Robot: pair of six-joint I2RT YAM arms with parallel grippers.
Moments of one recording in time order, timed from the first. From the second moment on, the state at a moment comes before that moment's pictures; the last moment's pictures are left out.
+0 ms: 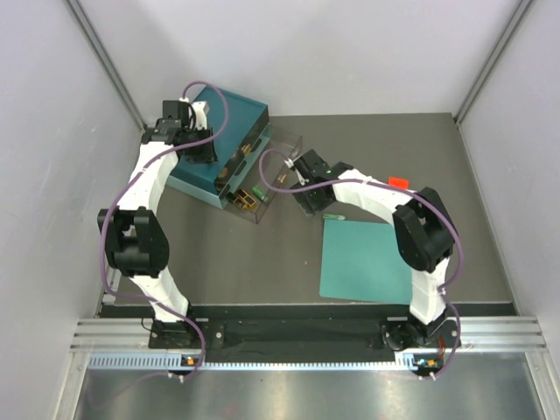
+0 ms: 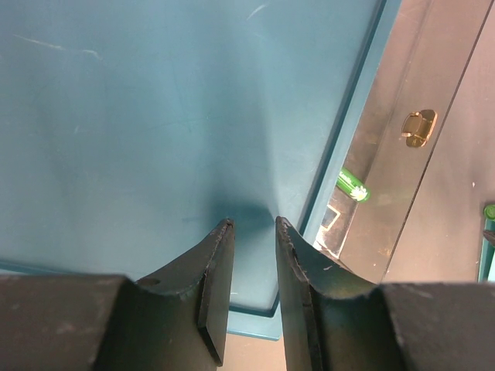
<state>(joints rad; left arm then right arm) -0.05 1.79 1.65 -0.74 0.22 -0.07 0.68 1.93 1.49 -0.64 0.19 0.03</state>
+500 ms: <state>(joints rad) -0.05 1.78 1.63 -0.73 0.22 -0.07 0.68 2.02 1.49 -0.70 0.30 0.02</state>
